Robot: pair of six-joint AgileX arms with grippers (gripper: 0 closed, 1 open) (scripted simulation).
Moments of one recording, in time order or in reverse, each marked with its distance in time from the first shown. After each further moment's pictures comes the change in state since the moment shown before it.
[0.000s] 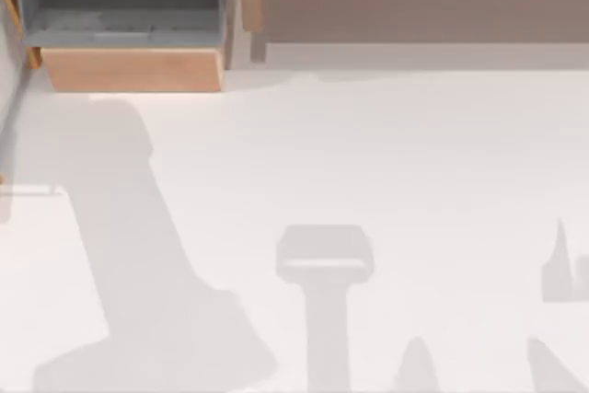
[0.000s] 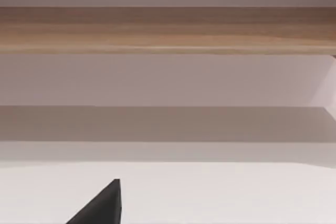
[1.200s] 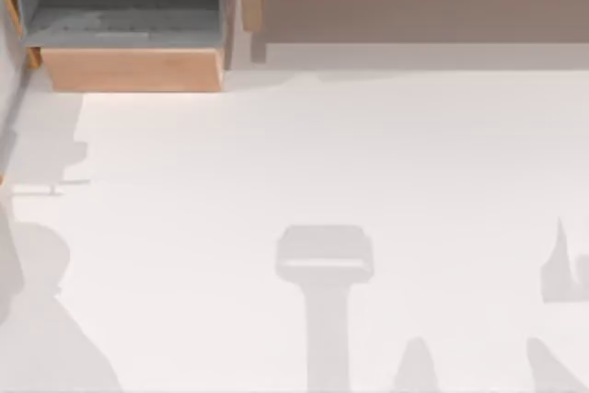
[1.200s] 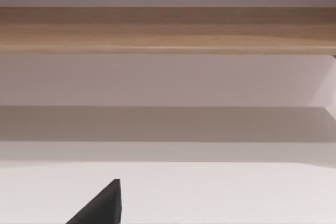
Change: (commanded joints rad) left arm 0.248 -0.818 -1.378 1.667 0.405 -0.977; right arm 0.000 0.000 0.000 0.000 0.000 0.000
